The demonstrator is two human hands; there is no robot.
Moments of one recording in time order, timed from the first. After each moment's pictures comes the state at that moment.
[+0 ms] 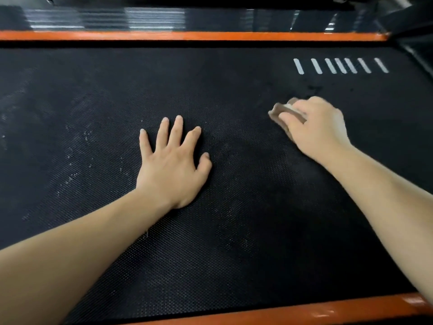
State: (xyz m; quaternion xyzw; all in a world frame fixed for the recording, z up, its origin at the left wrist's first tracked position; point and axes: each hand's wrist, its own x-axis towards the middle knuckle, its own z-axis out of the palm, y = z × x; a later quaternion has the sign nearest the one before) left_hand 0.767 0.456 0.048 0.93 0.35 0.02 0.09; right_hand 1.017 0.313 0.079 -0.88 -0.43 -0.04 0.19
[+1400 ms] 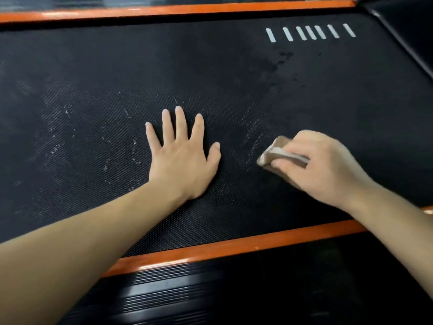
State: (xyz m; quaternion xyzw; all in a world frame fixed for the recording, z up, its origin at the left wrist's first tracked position) left_hand 0.768 0.376 0.049 0.94 0.34 -0.01 0.07; right_hand 0.931 0.177 0.086 -0.83 -0.52 0.04 0.22
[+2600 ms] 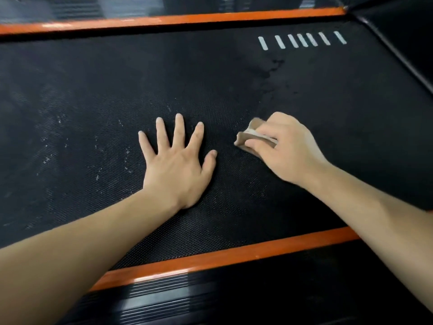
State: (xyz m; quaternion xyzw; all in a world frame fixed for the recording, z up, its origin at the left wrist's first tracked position) left_hand 0.769 0.375 0.051 0.94 0.33 -0.01 0.06; right_hand 0.951 0.223 0.066 -0.83 -0.51 0.01 0.25
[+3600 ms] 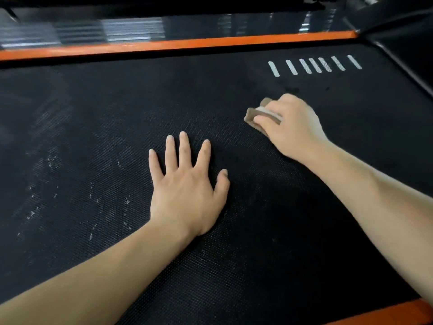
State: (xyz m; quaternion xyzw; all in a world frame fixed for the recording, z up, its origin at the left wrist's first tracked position) left_hand 0.806 0.407 0.055 0.94 0.33 0.00 0.09; right_hand 1.038 0.320 0.068 -0.87 -0.45 -0.04 0.21
